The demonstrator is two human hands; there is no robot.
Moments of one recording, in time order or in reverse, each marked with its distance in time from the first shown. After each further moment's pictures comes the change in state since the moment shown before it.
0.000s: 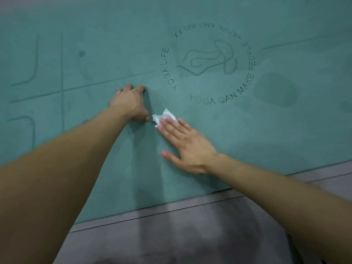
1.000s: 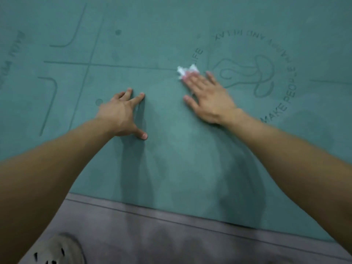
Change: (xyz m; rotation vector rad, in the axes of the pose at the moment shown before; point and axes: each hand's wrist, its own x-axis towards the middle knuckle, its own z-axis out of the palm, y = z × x) left_hand -0.055 -0.017 0.010 0.052 -0.046 -0.197; right_hand 0.125 0.129 -0.052 -0.103 -0.025 -0.102
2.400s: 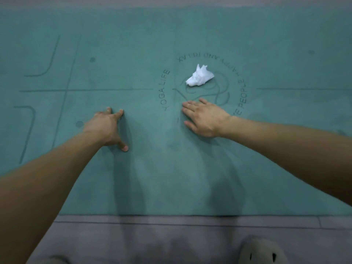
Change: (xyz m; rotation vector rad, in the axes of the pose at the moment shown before) left_hand 0.023 0.005 -0.003 0.035 -0.030 0.009; right_hand -0.064 0.037 -0.039 -0.132 -0.274 -0.024
